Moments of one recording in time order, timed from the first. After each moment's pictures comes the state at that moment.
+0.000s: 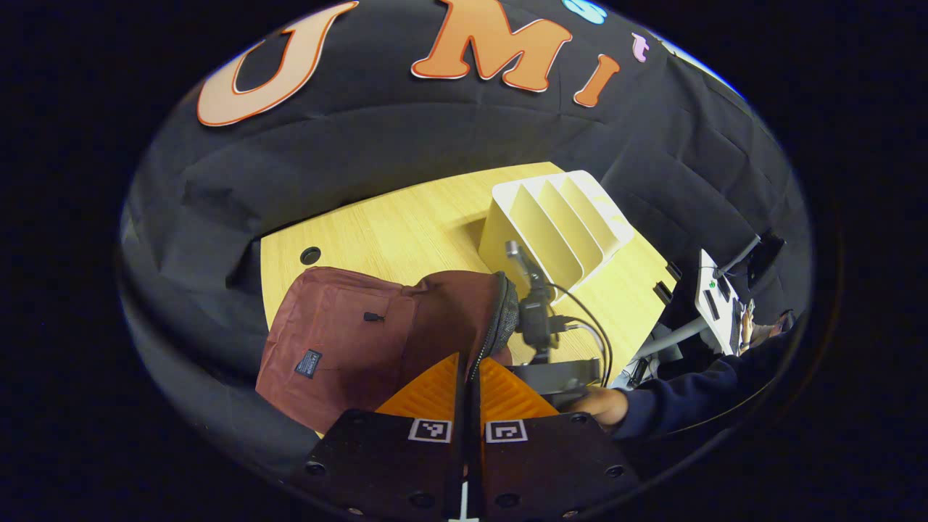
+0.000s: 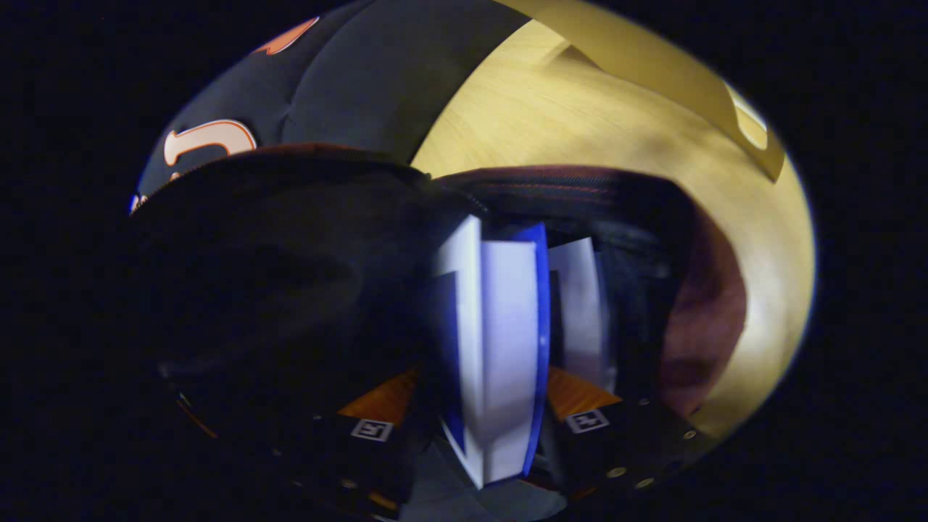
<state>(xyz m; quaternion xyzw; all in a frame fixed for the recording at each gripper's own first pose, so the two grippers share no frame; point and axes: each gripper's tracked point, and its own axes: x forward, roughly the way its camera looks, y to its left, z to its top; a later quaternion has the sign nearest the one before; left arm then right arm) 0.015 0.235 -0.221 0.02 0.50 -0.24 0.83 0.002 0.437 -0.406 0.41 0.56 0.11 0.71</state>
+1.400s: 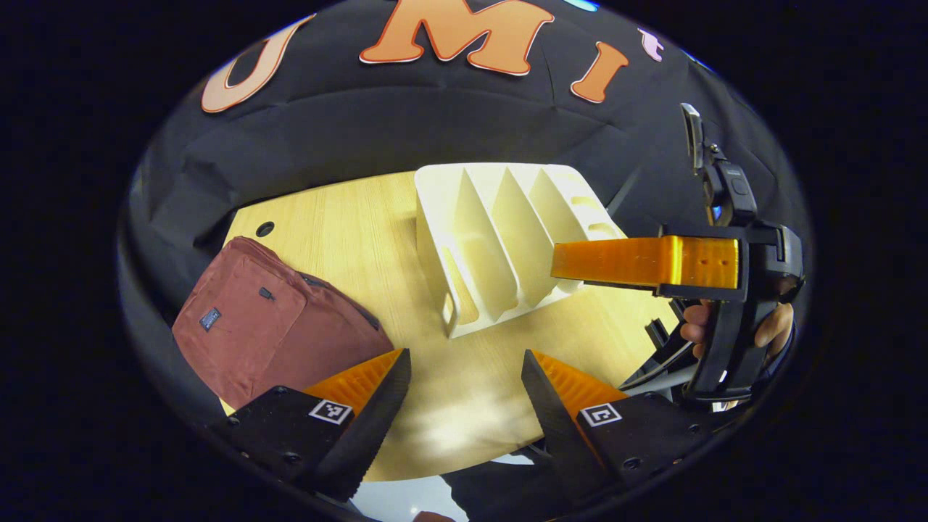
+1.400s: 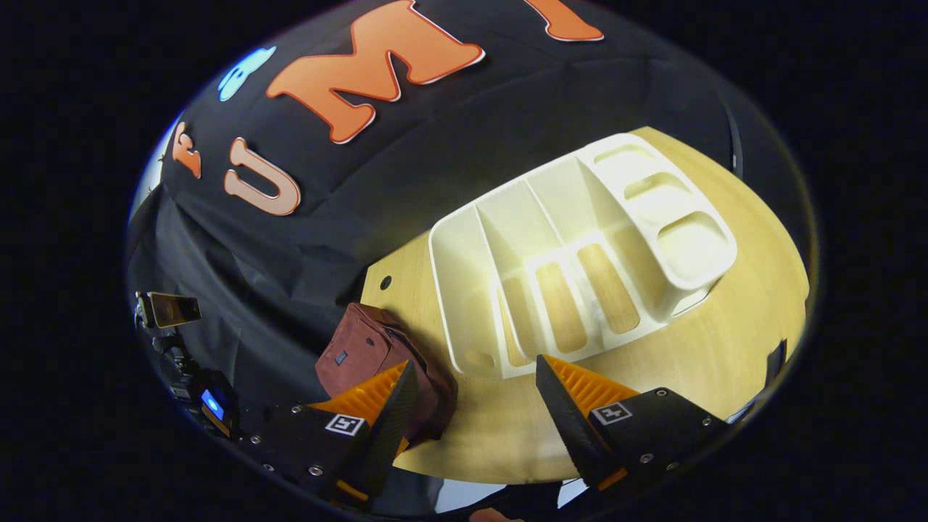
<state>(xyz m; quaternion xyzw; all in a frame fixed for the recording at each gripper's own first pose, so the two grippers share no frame) -0.020 0.014 -0.268 -0.02 0.49 -0.14 0.86 0.025 0.098 -0.256 0.21 0.44 0.11 0.87</state>
